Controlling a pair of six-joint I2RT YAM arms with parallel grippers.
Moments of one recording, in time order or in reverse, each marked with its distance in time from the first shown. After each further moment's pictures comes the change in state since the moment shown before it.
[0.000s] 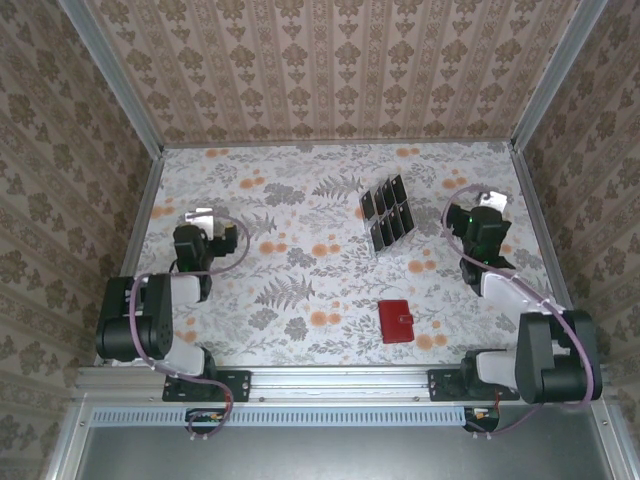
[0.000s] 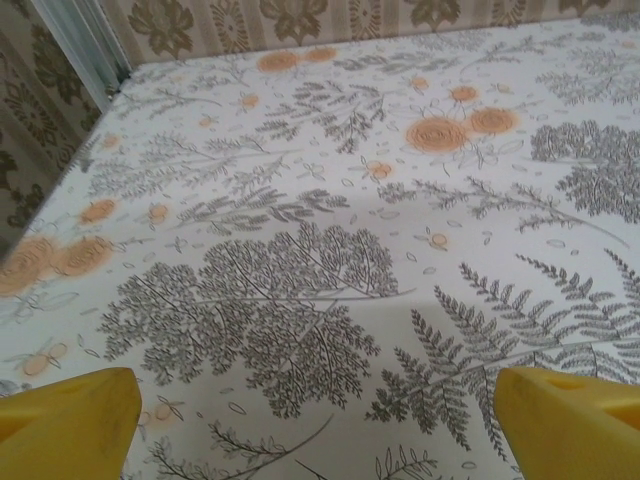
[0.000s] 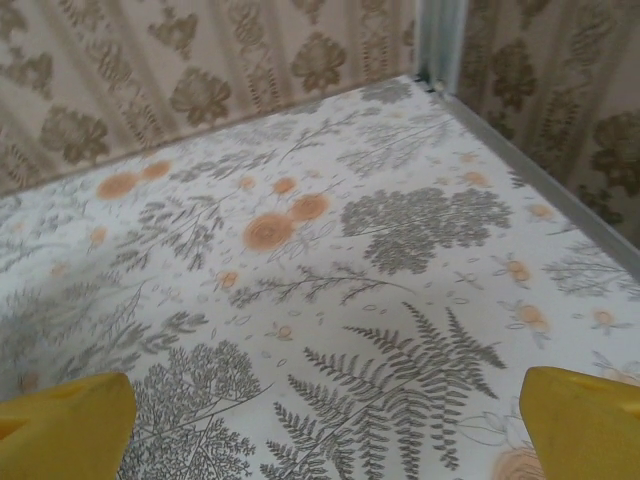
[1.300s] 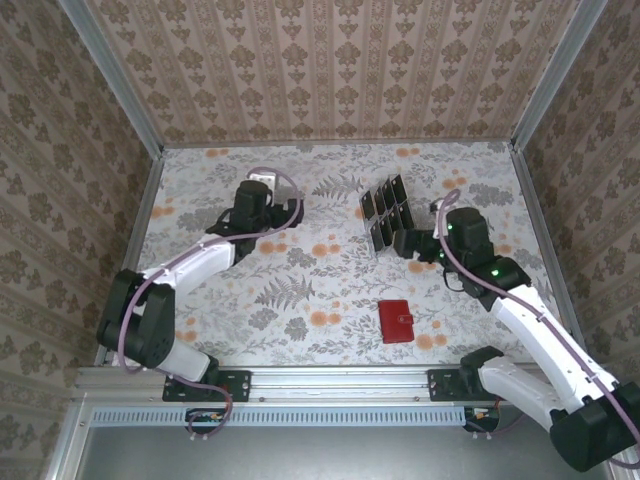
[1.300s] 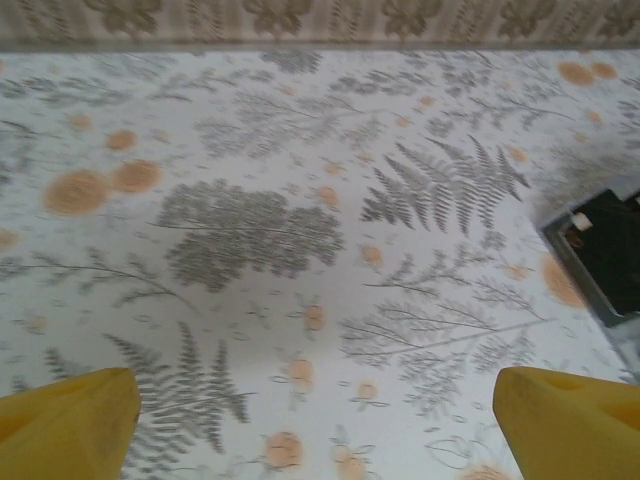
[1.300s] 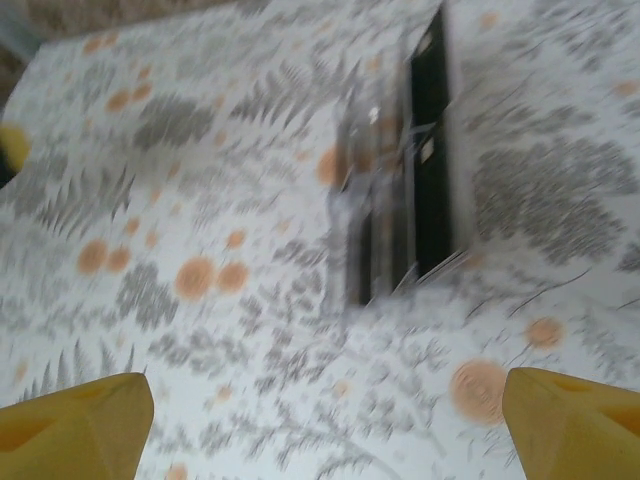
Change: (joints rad) left arm -0.489 0.021 0.520 -0.687 -0.069 -0.362; right arm 0.388 -0.312 0.252 -0.793 -0.368 0.086
